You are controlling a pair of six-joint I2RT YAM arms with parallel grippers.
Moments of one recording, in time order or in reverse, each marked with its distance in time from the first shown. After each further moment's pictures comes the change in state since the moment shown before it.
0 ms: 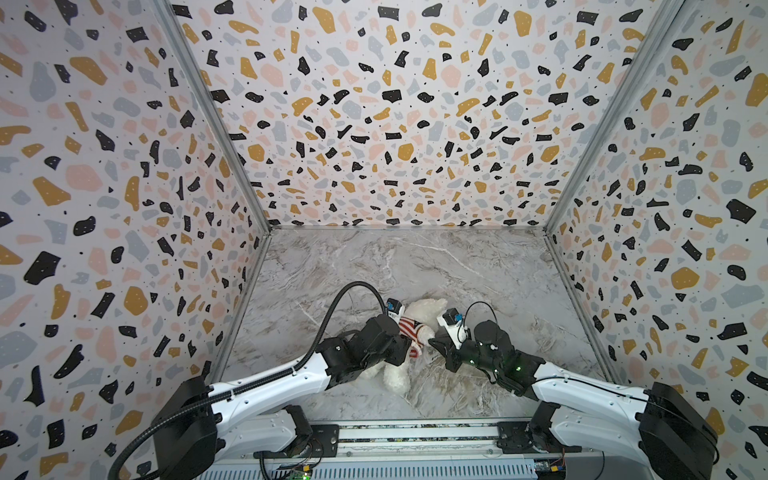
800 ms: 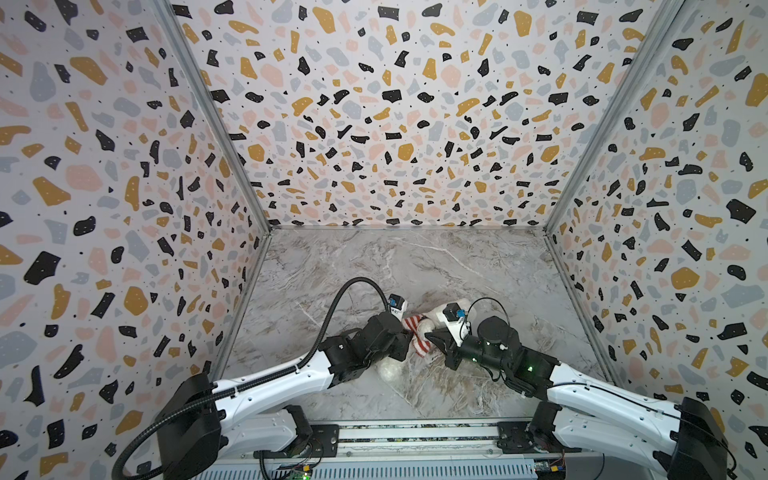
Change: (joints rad) left arm -0.005 0.012 0.015 0.067 -0.036 0.016; right arm 0.105 -0.124 0.166 -0.197 0.068 -0.027
